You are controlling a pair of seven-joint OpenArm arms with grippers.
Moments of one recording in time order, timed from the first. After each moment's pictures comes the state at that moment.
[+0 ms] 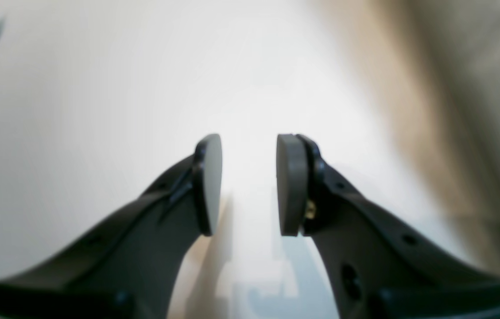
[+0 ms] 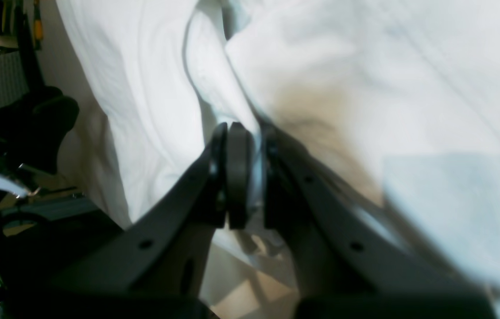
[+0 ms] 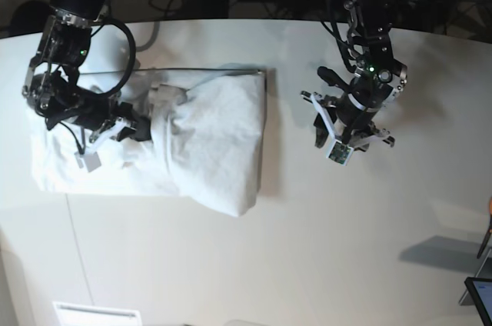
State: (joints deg) left arm 7.3 -2.6 -10.6 105.1 7.2 -34.4 40.5; right arm 1.3 1.6 23.9 90.1 46.9 16.9 -77.7
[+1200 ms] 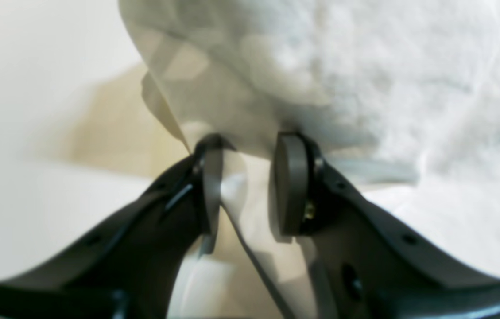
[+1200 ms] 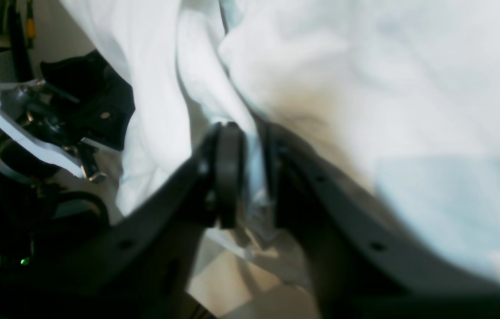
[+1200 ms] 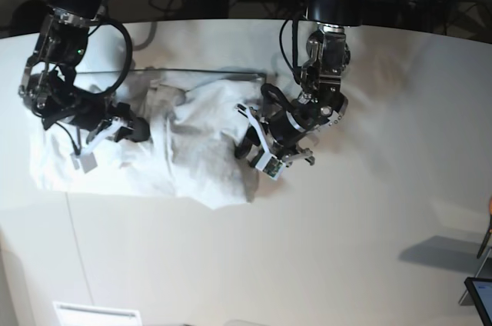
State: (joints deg) left arm -3.2 -0.3 2.8 76.3 5.3 -33.6 22.4; right arm 0.8 3.0 24.0 93.5 46.6 16.9 -77.7
